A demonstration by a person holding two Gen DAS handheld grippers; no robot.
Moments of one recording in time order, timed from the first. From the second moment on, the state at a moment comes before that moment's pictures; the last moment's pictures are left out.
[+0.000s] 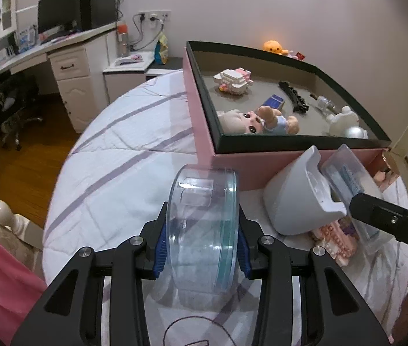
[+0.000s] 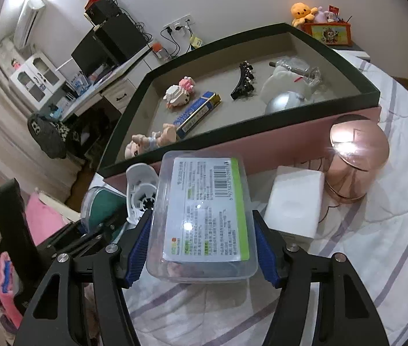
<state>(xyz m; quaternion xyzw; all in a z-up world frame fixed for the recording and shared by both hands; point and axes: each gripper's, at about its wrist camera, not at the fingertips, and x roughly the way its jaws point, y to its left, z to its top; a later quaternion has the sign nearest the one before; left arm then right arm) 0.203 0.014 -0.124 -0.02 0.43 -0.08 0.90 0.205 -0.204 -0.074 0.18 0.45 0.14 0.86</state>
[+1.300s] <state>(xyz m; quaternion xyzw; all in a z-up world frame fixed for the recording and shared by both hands) 0.271 -0.010 0.007 -0.04 0.31 -0.11 0.94 0.292 -0.241 0.036 0.08 0.35 0.13 0.92</state>
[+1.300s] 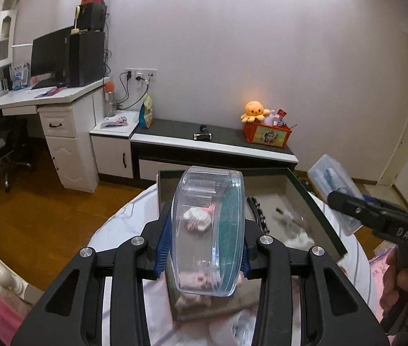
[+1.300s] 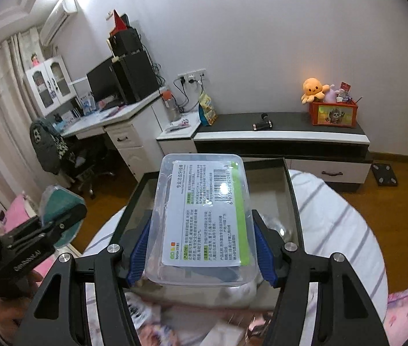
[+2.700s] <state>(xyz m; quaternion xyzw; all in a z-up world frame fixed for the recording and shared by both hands) 0.260 -0.014 -0.013 -0.03 0.34 -0.07 0.94 0.295 -0.242 0.005 0.10 0.40 0.09 0.91</state>
